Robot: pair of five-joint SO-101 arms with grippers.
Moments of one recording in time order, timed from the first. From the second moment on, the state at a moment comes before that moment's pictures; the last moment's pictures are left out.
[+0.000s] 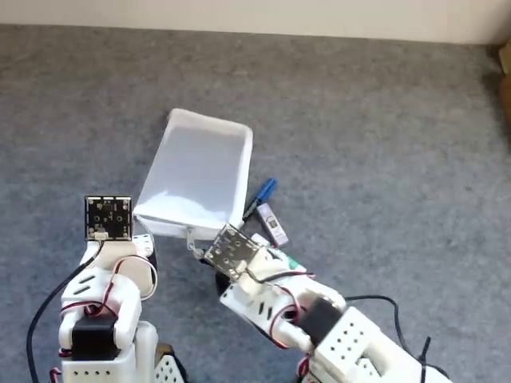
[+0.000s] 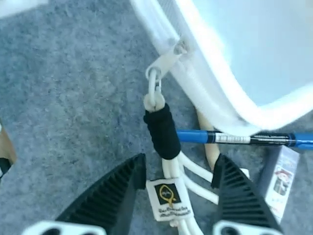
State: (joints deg) left arm -8.9 -103.8 81.9 67.0 3.8; right arm -51.3 -66.1 79.7 38.0 10.9
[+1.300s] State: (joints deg) left arm -8.8 -103.8 81.9 67.0 3.8; right arm -47.6 -55.6 75.1 35.6 7.1
